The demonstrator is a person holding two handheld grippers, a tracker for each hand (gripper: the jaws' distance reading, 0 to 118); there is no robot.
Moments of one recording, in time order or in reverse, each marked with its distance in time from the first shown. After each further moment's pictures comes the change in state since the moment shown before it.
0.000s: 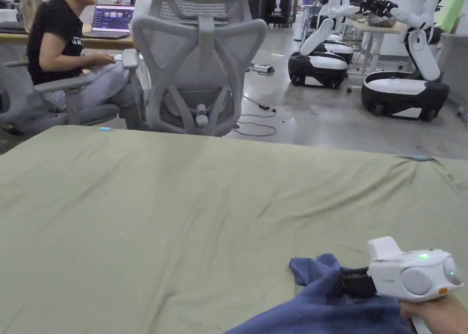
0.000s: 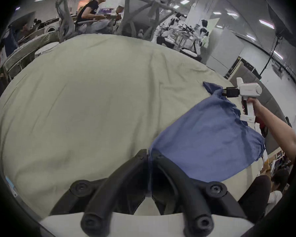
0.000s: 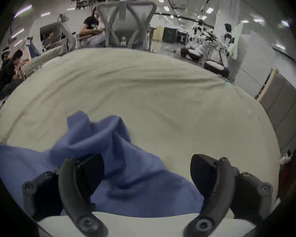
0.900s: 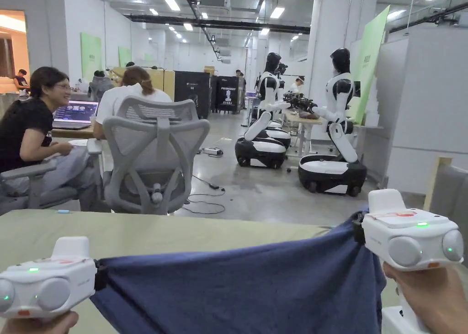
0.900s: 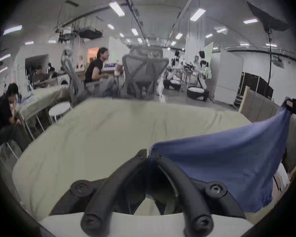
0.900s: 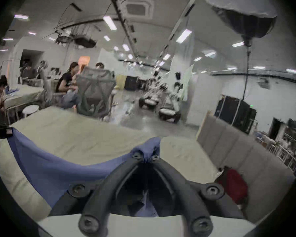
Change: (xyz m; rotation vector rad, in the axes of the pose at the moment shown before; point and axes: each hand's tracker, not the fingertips) left arm 0.108 0.193 0.050 0.488 0.201 -0.168; right arm -0.009 0.034 0.390 0.571 -0.417 -0.154
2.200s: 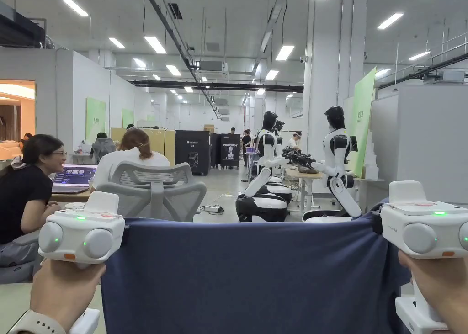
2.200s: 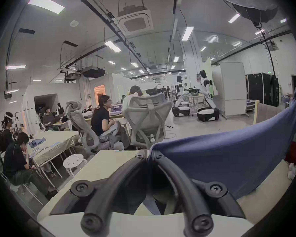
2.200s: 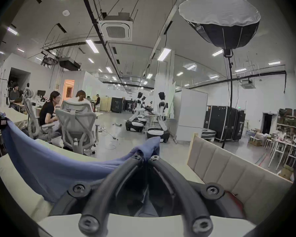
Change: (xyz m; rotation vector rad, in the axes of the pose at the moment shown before) left arm 0.049 0.158 -0.019 0.220 0.116 -0.163; right arm 0.045 0.094 -0.039 0.135 -0.086 -0.102
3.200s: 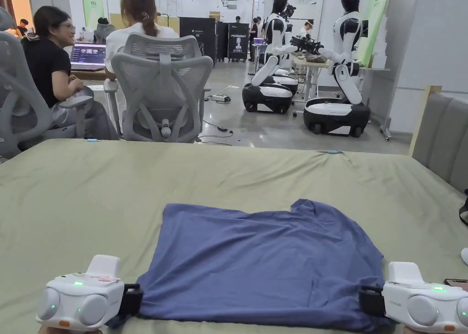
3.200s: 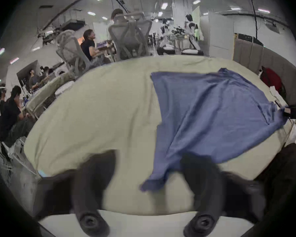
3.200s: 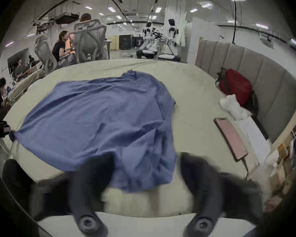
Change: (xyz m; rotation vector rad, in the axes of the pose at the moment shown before) left arm -0.016 -0.372 0.253 -0.460 -0.115 -0.024; right arm 0.002 -0.376 0.264 -0.611 0.104 -0.009
